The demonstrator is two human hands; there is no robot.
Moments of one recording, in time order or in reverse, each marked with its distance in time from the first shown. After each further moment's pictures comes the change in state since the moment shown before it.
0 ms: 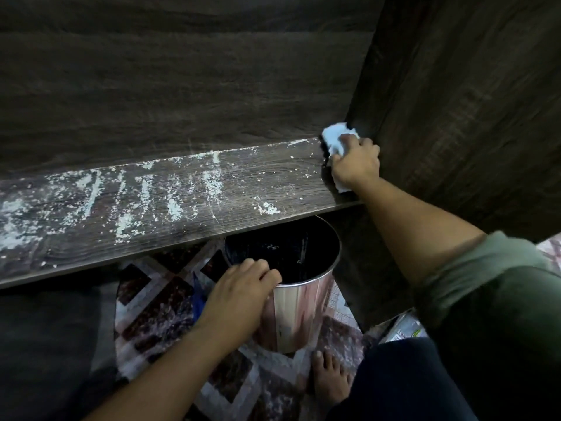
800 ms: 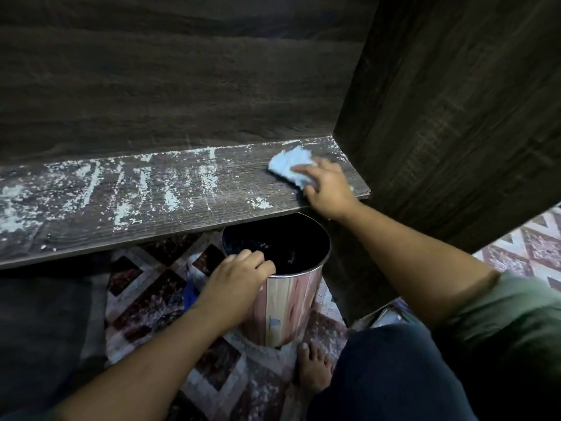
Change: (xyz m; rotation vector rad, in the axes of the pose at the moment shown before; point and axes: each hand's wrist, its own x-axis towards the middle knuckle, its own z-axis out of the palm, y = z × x) left_hand 0.005 0.011 -0.015 0.051 -0.039 0.026; right_hand -0.071 -0.006 -0.007 0.136 -0.108 -0.494
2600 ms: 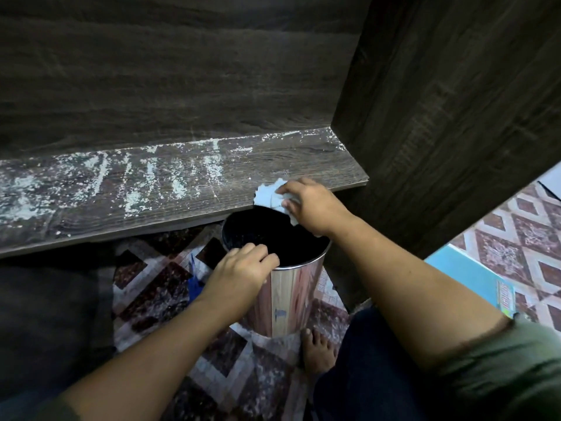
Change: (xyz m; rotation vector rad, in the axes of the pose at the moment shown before) left_hand -0.027 0.003 -0.001 -0.036 0.057 0.042; right_hand -0.053 -0.059 0.006 -0.060 -0.167 -0.015
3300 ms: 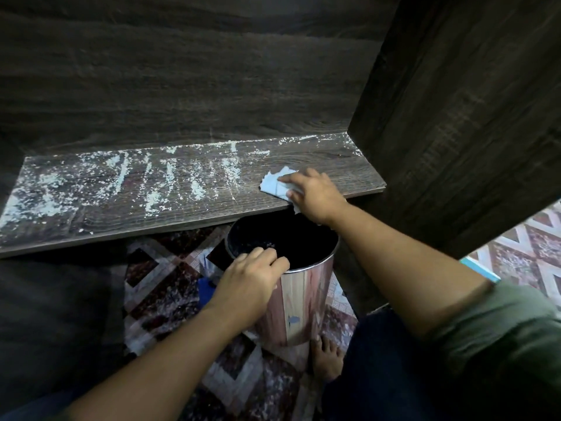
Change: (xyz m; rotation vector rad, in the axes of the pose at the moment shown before) left_hand -0.009 -0.007 -0.004 -0.064 0.022 -0.063; right_hand 0.039 -0.009 0.010 -0.067 -0.067 0.052
